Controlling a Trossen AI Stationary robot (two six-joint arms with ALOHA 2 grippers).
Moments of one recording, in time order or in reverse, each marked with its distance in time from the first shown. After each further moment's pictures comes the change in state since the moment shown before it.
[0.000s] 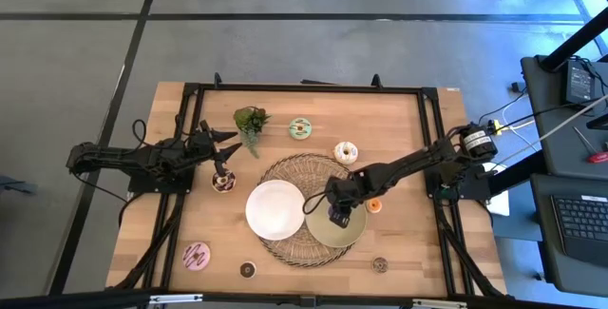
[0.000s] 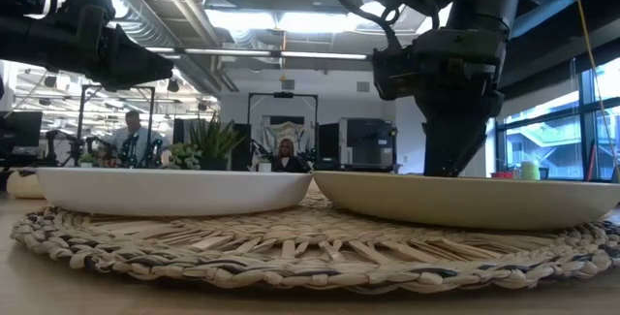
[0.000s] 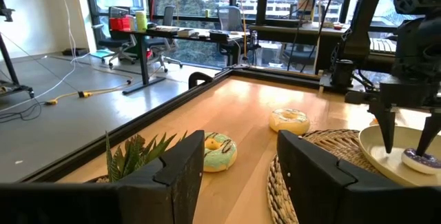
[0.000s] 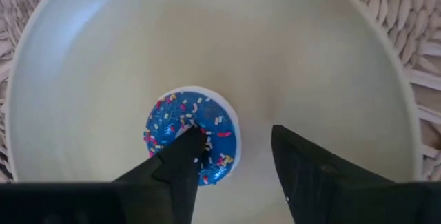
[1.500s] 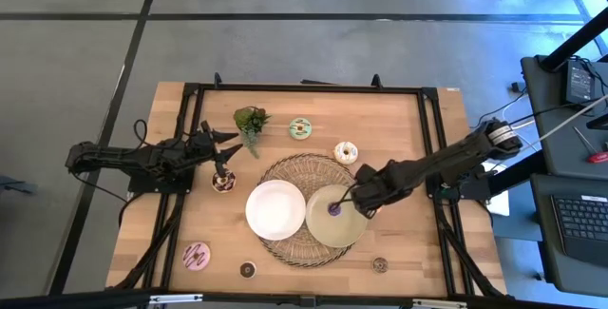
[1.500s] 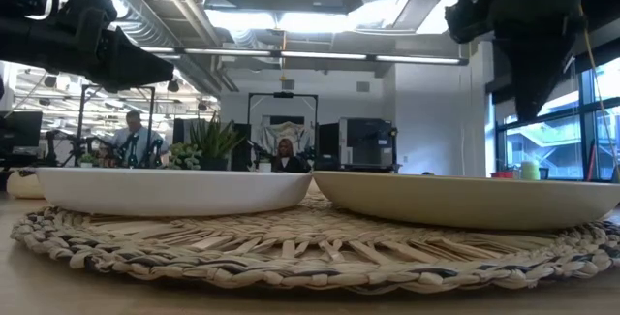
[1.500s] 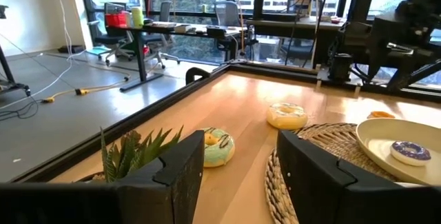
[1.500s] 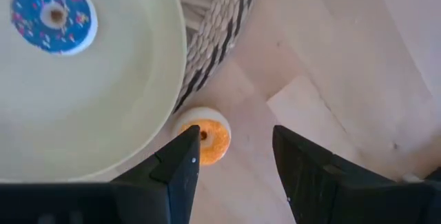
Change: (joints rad) left arm 0.000 0.019 0.000 0.000 0.012 0.000; right arm 0.130 -0.200 0.106 -0.692 0.218 0.336
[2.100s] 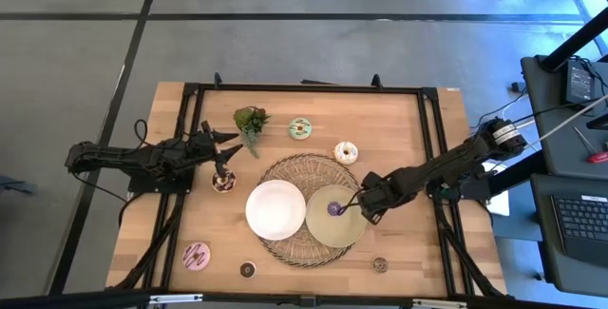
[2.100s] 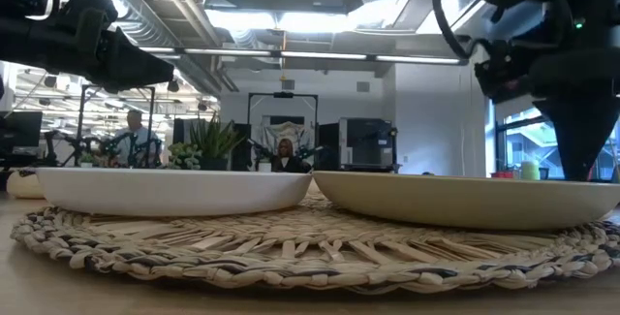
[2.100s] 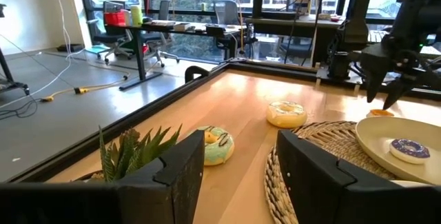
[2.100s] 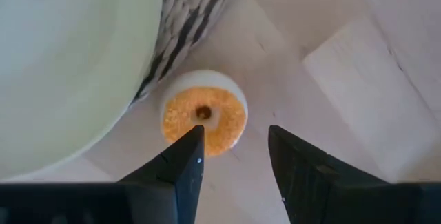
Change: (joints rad) left arm 0.000 0.006 0.000 0.000 0.003 -0.002; right arm 0.013 -0.043 -0.279 0.289 -0.114 0.064
